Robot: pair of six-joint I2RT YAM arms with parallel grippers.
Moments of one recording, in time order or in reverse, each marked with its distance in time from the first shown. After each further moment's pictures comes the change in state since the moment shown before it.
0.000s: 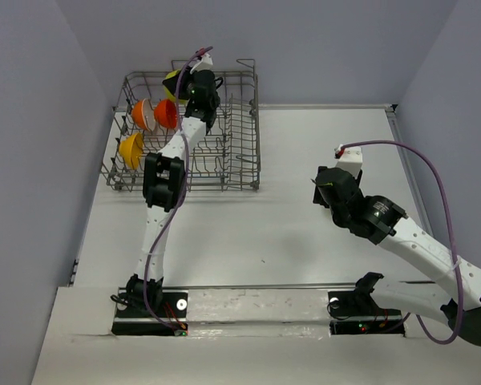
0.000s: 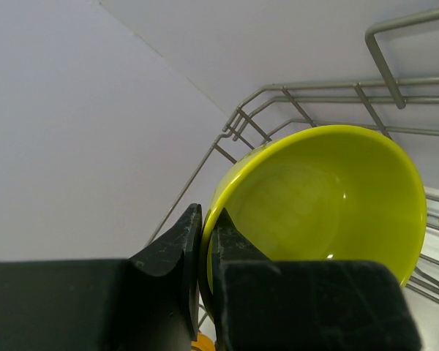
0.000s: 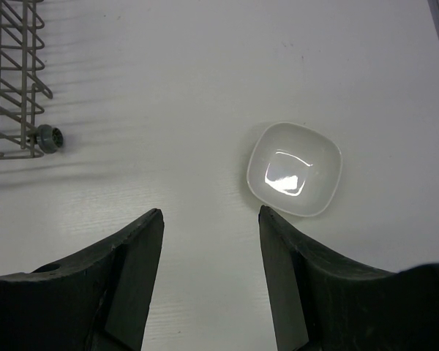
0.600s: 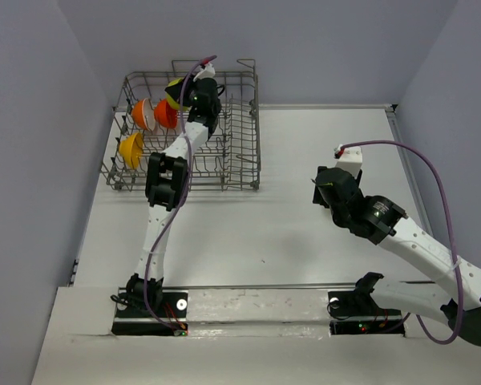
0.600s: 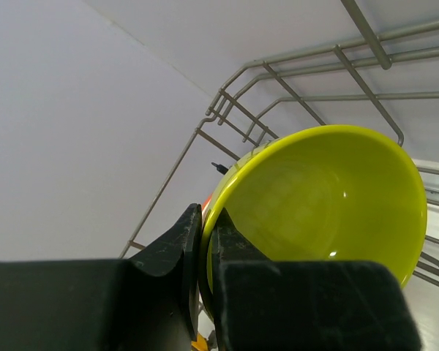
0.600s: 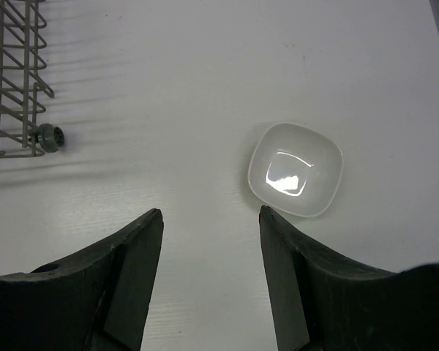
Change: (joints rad) left arm 0.002 0.053 -0.035 0.044 0.001 0.043; right arm 0.000 0.000 0.000 0.003 -0.005 -0.003
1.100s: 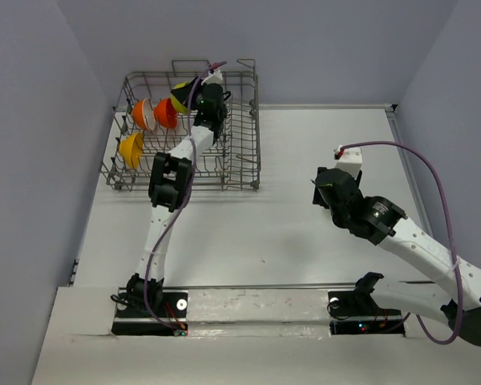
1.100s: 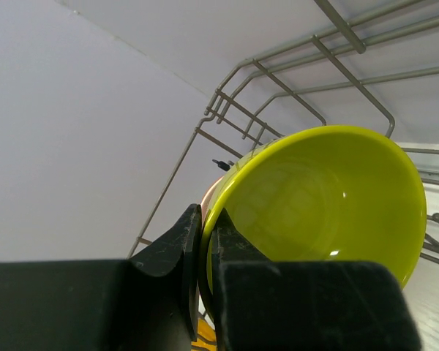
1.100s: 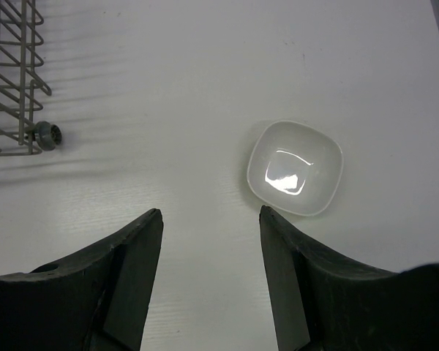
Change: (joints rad) left arm -0.034 0.001 -0.058 0.108 -0.012 0.129; right arm 0.000 -0.002 -0.011 0.003 -0.001 0.000
